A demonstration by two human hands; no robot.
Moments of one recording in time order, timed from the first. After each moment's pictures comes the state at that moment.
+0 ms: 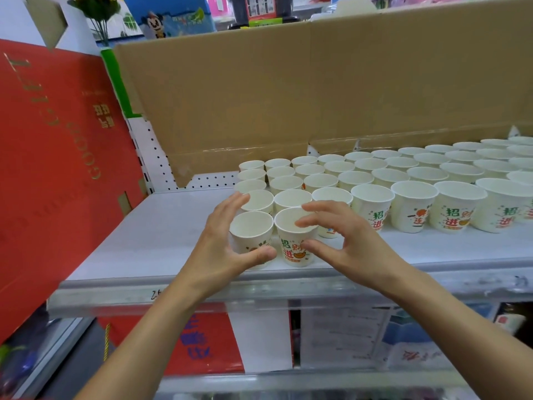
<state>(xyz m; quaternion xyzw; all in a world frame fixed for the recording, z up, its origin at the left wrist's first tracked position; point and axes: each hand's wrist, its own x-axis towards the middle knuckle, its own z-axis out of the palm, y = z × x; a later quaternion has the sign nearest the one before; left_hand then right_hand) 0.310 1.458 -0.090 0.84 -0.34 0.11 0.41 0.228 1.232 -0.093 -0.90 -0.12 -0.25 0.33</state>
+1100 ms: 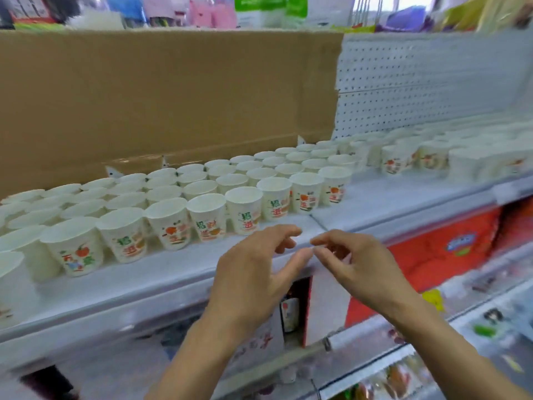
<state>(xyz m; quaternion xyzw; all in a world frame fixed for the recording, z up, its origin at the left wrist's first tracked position) 0.111 1.105 -0.098 0.77 -0.51 0.11 0.37 0.007 0.943 -0.121 -0.90 0.17 -0.31 0.25</state>
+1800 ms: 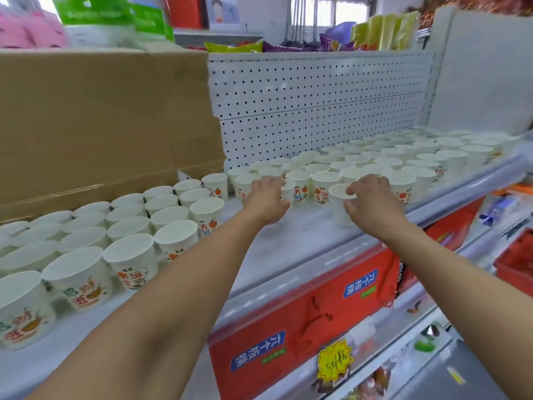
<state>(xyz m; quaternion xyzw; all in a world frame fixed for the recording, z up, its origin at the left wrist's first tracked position) 0.132 0.656 -0.058 0.84 -0.51 0.05 0.19 -0.062 0.548 -0.073 -0.88 0.38 -0.27 0.02</state>
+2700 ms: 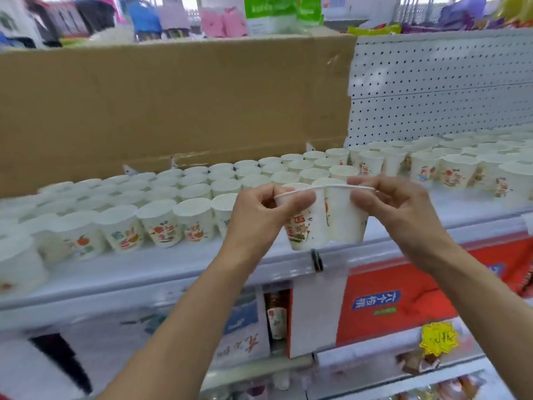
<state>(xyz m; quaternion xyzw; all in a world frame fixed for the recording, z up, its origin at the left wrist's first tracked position) 0.096 1.009 -0.043 0.69 -0.33 -0.05 0.64 -0.010 0.830 -0.054 -0.74 0.04 -0.37 0.56</state>
